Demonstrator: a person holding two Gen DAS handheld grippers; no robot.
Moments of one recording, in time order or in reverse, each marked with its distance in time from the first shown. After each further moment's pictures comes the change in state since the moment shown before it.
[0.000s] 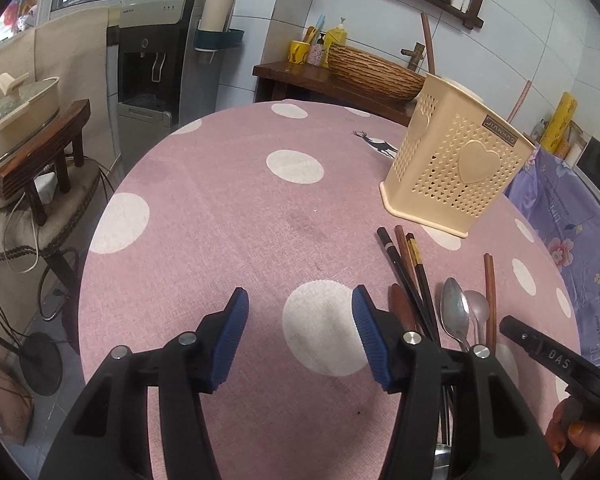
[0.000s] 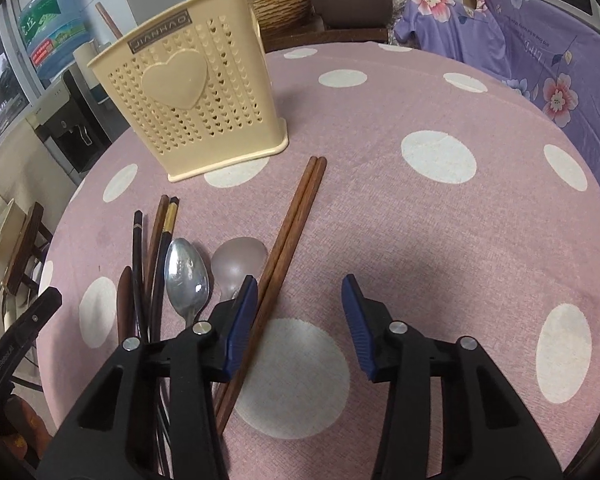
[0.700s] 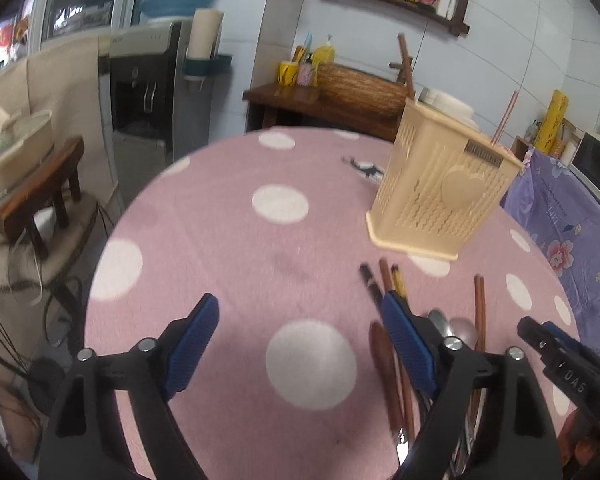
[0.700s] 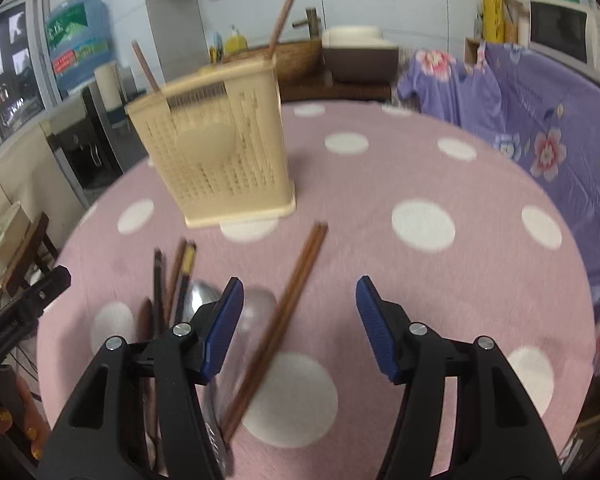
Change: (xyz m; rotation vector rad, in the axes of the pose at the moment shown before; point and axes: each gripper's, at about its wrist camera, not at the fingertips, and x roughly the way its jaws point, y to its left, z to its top) left arm -0.007 -0.015 0.019 0.042 -0.054 0.008; right arm -0.038 0.003 -0.001 -0.076 -0.152 -0.028
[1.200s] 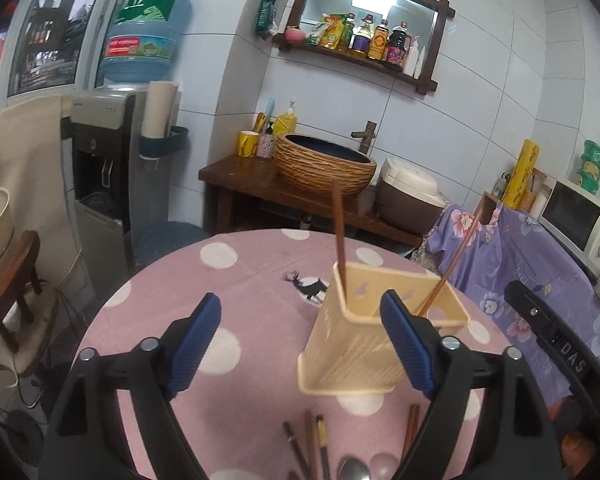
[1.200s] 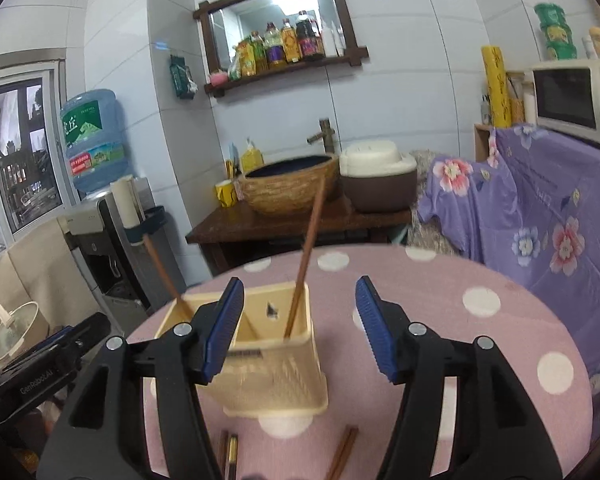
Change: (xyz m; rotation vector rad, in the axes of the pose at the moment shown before) left arm -0.015 -0.052 0.112 0.017 -0.213 -0.108; right arm -0.041 0.016 0.134 0.037 -0.358 0.088
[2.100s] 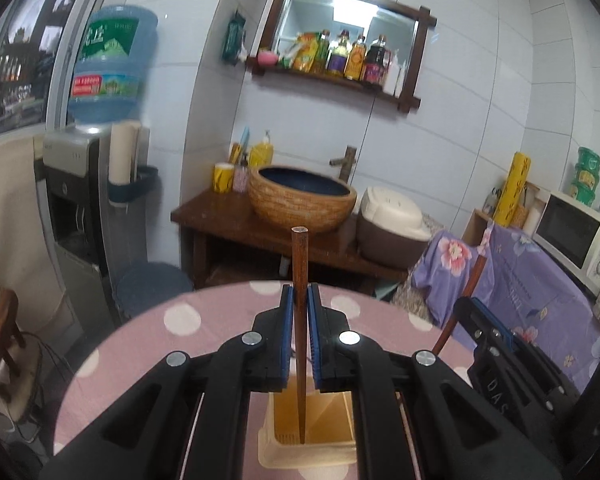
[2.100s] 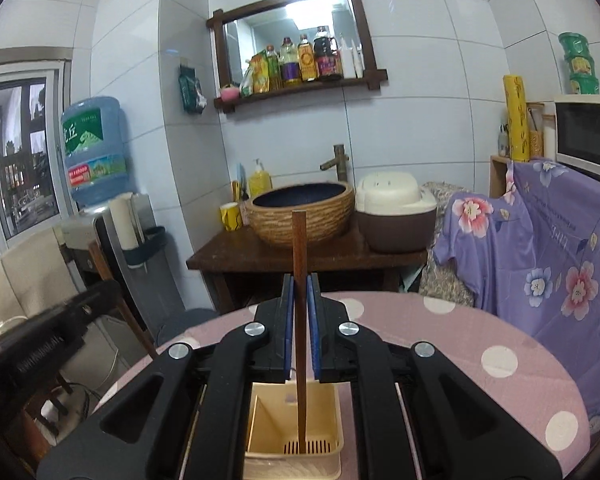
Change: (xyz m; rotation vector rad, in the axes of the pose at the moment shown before) left arm 0.045 -0.052 0.073 0.043 -0.054 -0.041; right arm 0.060 0.032 0.063 -0.079 -0.097 0.006
